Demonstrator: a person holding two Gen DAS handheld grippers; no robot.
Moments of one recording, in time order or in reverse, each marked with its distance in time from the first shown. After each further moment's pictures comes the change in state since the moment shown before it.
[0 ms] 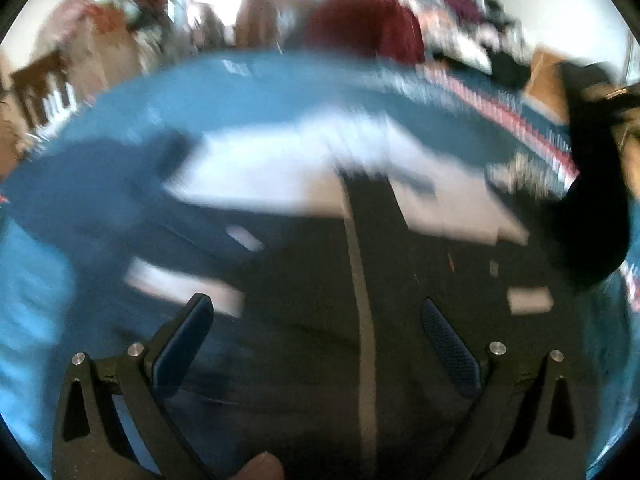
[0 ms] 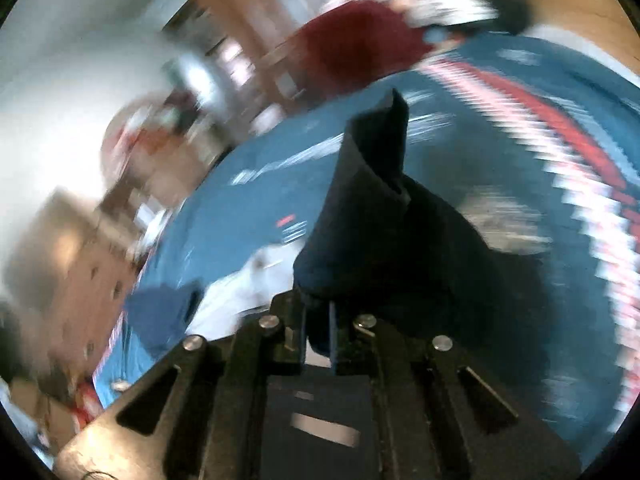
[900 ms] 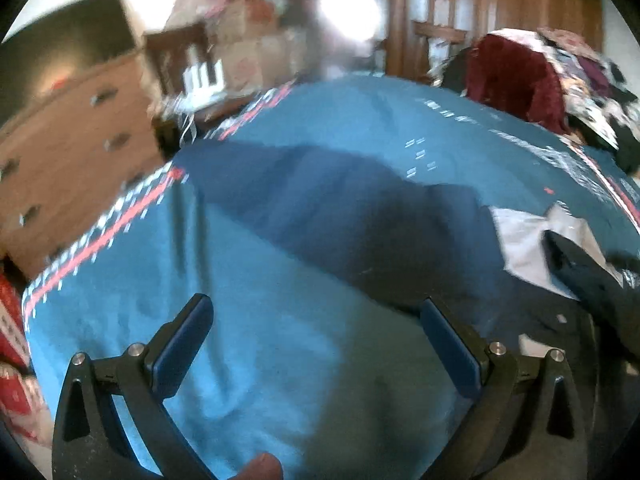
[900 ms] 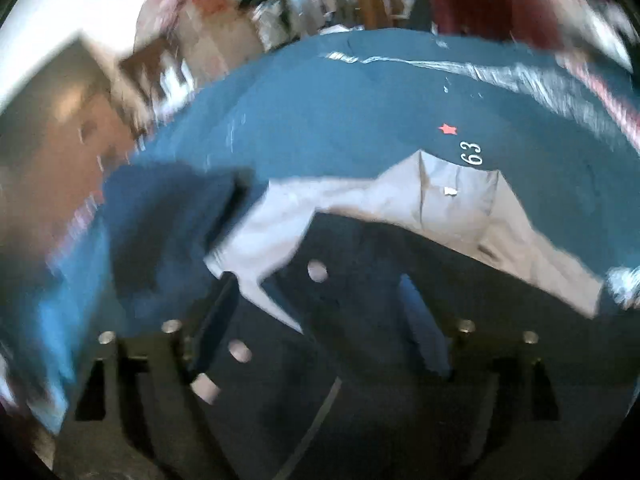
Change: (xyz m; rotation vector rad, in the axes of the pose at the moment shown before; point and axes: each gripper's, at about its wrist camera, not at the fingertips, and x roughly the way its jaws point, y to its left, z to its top) left arm -0.043 0.282 0.019 -0.251 0.003 0.358; right arm 0.209 0.169 -0.096 -0.401 0.259 -0.046
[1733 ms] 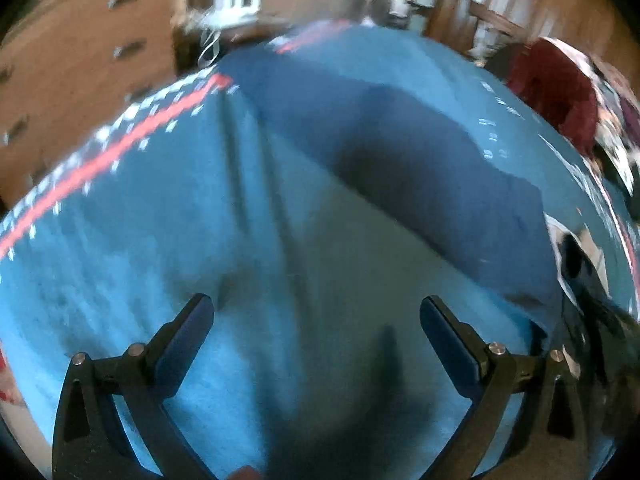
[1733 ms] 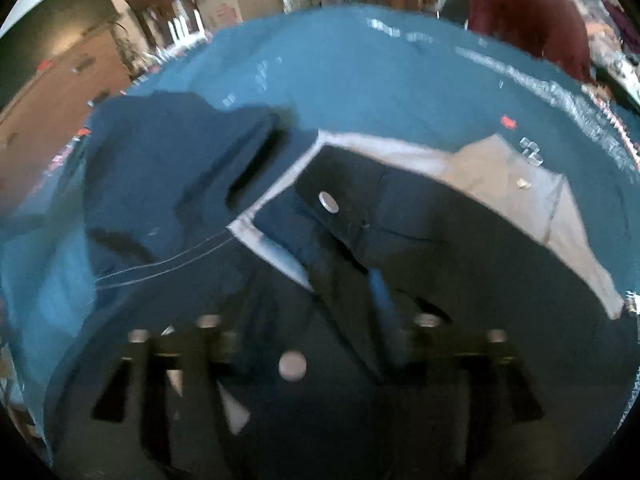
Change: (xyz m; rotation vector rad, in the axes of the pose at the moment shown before) left arm 0.067 0.102 0.000 -0.196 0.215 -0.054; right arm 0.050 0.062 -0.013 -0.091 0.032 -0.047
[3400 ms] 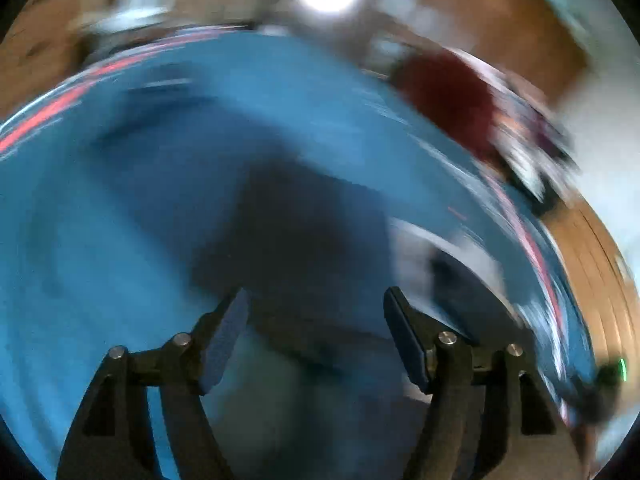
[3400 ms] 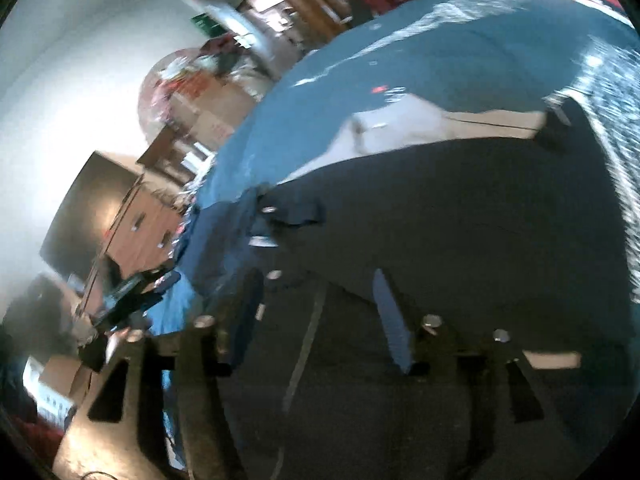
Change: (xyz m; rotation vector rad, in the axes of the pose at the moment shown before) left arm 0.025 -0.065 0.002 -0.031 -0.040 -0.362; right arm -0.123 -0.129 -0.100 0.541 -0.179 0.345
